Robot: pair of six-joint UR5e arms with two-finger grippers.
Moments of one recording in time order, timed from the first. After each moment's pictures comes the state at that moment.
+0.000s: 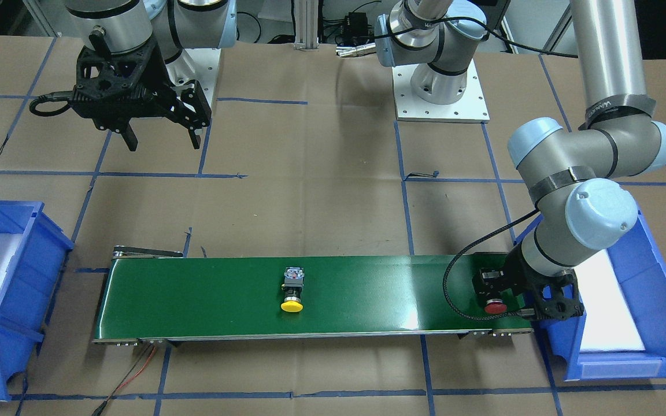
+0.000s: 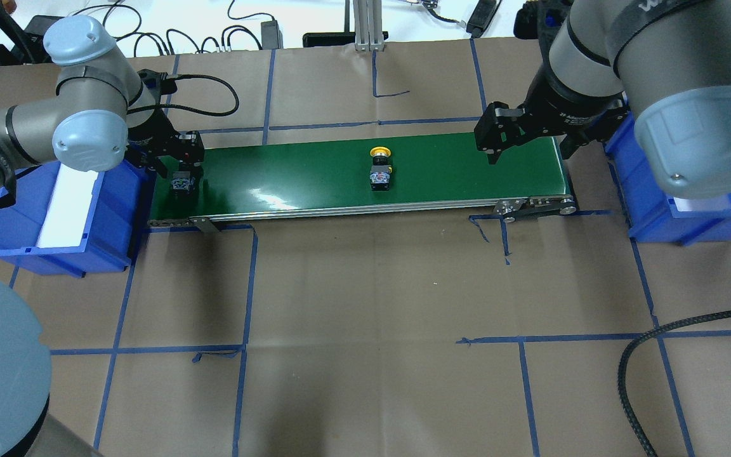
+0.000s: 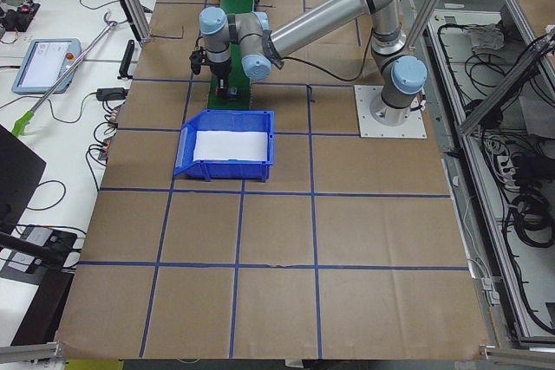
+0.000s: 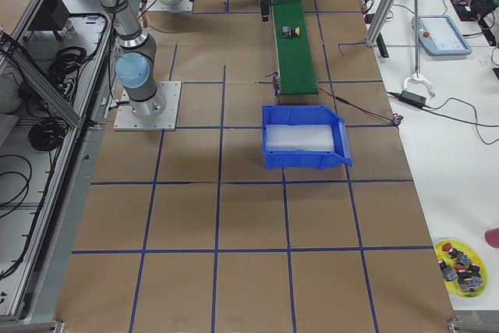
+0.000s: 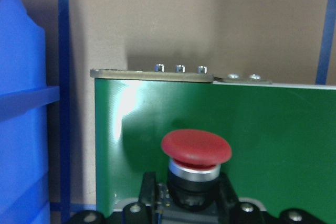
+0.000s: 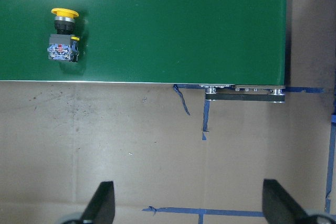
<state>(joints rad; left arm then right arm) -1.38 -1.99 -1.66 -1.05 1.58 0.12 1.64 -1.64 1.69 -1.75 -1.55 0.03</state>
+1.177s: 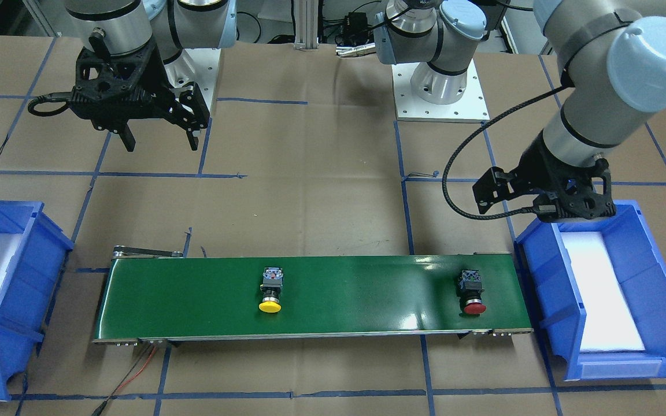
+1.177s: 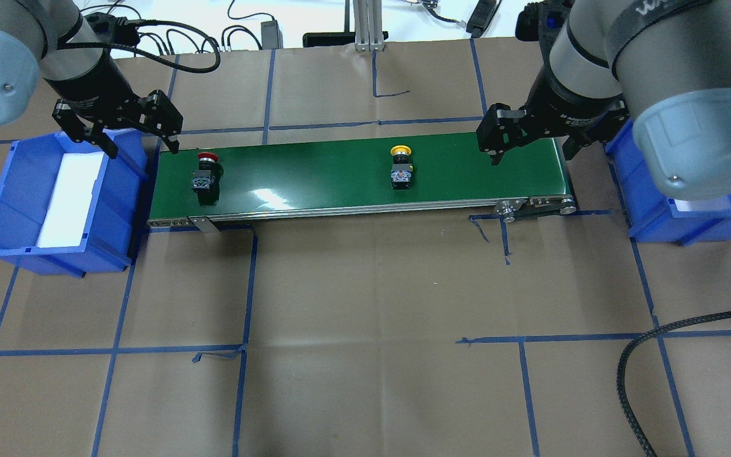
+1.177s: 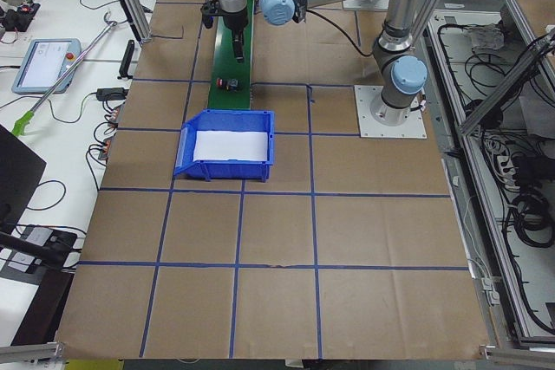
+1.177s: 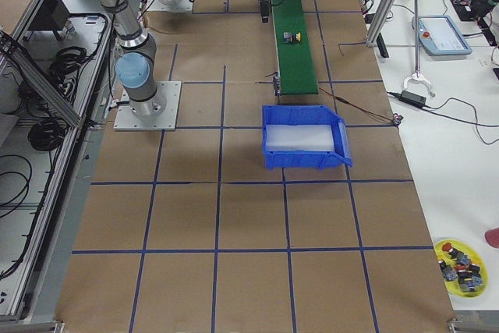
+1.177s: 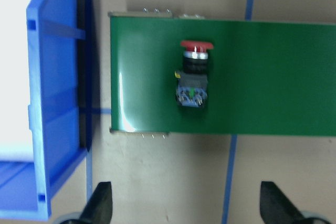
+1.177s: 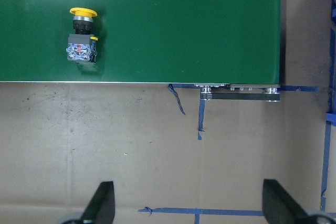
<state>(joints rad) -1.43 -1.70 -1.56 -1.50 1.58 0.09 1.64 -1.64 1.70 -1.75 -1.56 0.04</state>
